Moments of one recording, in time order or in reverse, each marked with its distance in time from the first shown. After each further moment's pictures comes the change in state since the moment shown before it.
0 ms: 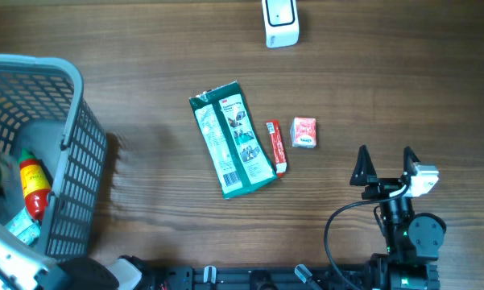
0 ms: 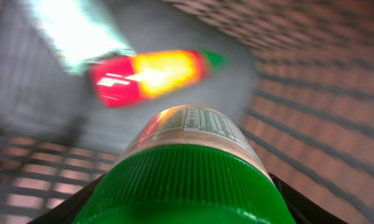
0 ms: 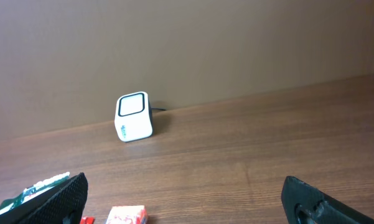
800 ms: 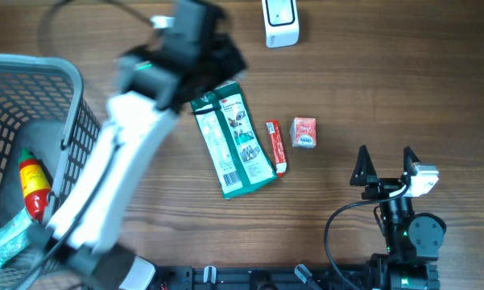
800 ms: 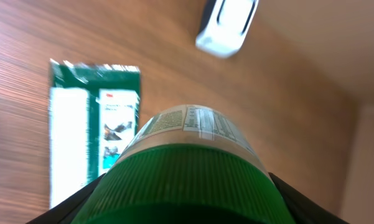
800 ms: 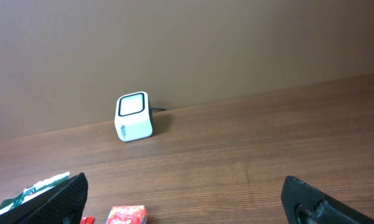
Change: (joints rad) left arm -1.379 0.233 0.196 0.312 -0.127 0.062; right arm 0.000 0.000 0.000 0.000 0.000 0.000
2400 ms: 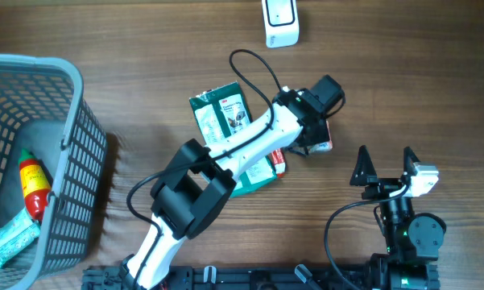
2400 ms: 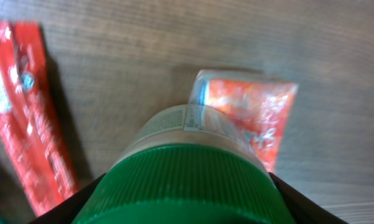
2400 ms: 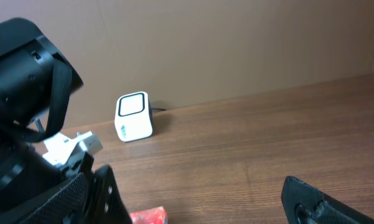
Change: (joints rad) left arm -0.350 0.508 -0.095 0.261 0.058 -0.051; right arm 0.000 0.000 0.000 0.000 0.000 0.000
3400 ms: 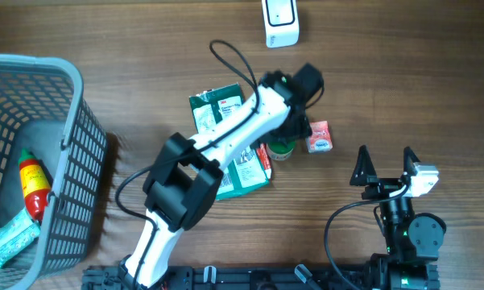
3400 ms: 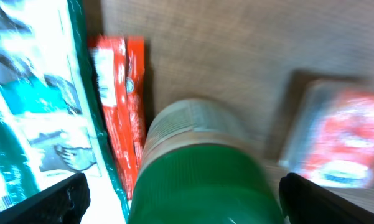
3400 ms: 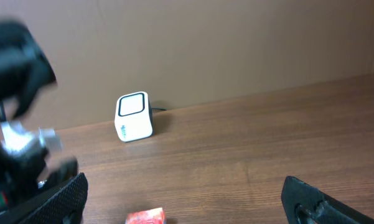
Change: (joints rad) left arm 0.090 0.002 0.127 -0.362 -0.027 0.035; right arm 0.000 0.000 0.000 0.000 0.000 0.000
